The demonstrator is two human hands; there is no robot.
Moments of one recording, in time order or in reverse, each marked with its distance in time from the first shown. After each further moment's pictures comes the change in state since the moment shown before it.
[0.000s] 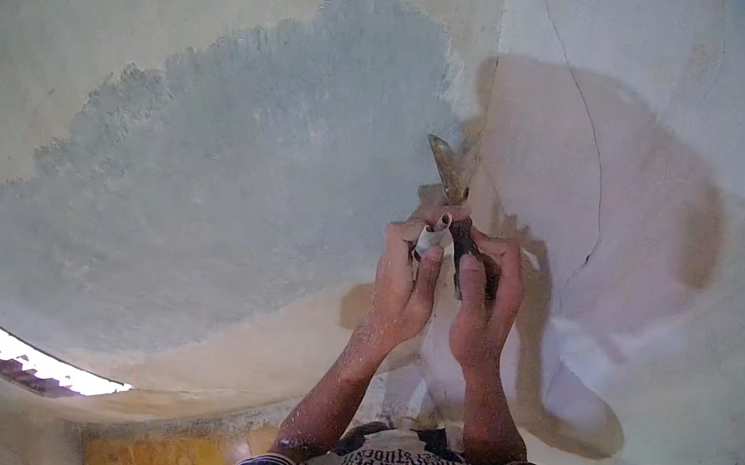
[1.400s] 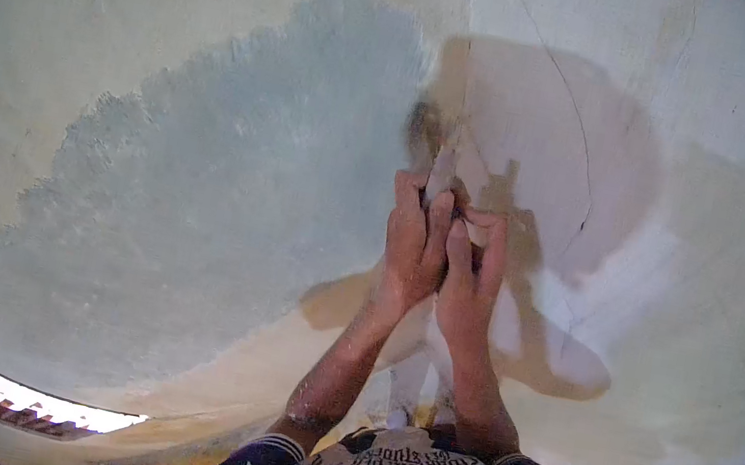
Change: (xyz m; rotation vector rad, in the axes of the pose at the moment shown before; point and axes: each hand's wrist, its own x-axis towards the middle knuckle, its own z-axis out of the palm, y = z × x) left_hand 0.040 0.000 0.007 -0.049 -0.051 -0.032; right_hand 0.001 -0.013 0.032 0.105 0.161 0.069
